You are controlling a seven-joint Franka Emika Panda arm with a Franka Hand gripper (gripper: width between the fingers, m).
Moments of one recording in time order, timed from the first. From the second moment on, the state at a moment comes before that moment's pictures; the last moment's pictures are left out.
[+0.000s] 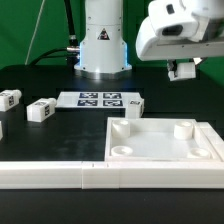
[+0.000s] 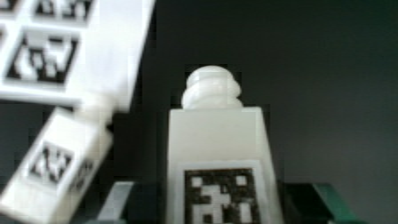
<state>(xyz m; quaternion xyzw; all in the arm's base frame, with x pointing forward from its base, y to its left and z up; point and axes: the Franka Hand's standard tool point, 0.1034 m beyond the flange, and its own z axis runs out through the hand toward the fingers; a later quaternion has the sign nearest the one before) 0.419 0.142 0.098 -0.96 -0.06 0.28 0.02</state>
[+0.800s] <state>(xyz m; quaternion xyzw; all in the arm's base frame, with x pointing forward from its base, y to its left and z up) 0.451 0.081 0.106 -1.00 -0.08 -0.03 0.03</state>
